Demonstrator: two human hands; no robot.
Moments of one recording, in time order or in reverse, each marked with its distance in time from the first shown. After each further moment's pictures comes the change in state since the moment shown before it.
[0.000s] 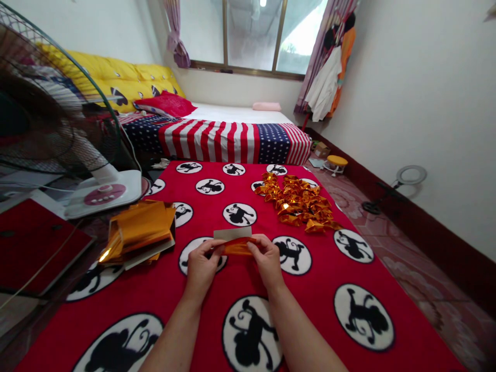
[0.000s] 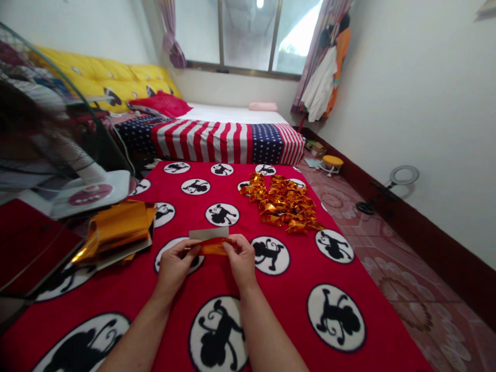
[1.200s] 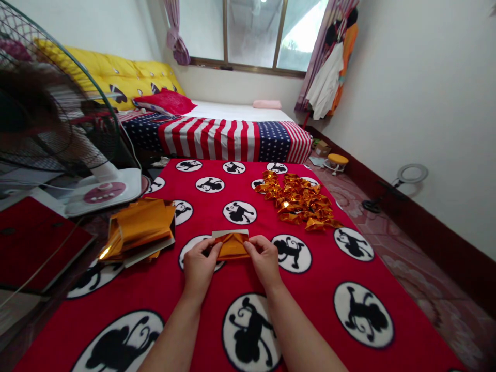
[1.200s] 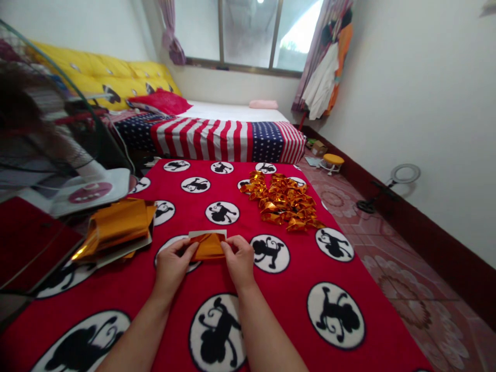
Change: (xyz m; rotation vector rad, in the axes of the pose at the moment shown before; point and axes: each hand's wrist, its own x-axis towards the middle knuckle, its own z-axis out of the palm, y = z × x) left_hand -0.002 -0.005 -0.002 0.204 0.138 -0.063; right_hand -0.004 -0.004 0.003 -0.291 0.038 -0.031
